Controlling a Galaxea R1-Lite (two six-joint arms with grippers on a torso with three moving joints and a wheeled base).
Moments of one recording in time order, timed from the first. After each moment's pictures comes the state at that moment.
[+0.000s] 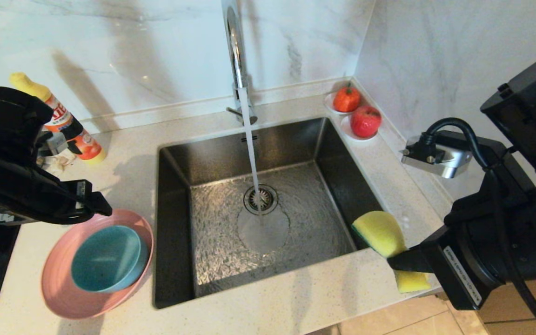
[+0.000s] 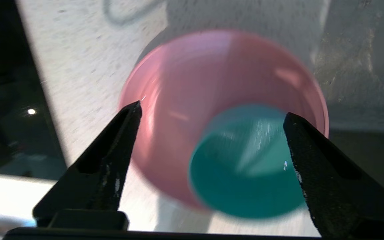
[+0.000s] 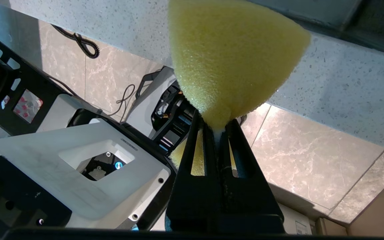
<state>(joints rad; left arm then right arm) 0.01 1.60 -1.31 0.58 0.19 -0.19 0.88 1.48 -1.48 0.82 -0.10 0.30</state>
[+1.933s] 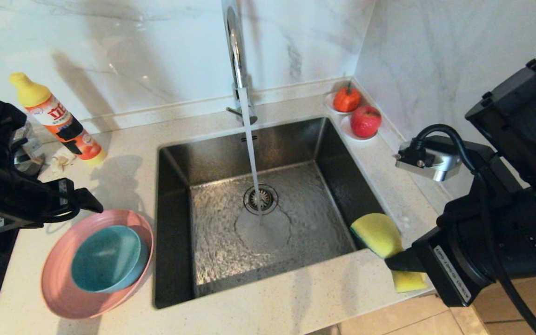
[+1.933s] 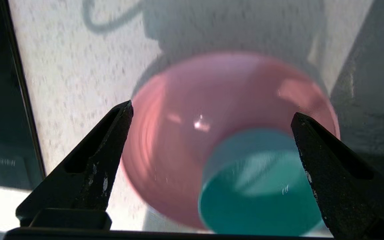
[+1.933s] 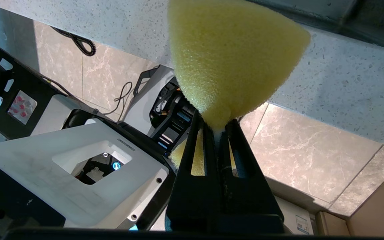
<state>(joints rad) 0.16 1.62 -1.31 0.56 0.03 -0.22 0.87 1.50 -1.48 0.82 -0.09 0.31</state>
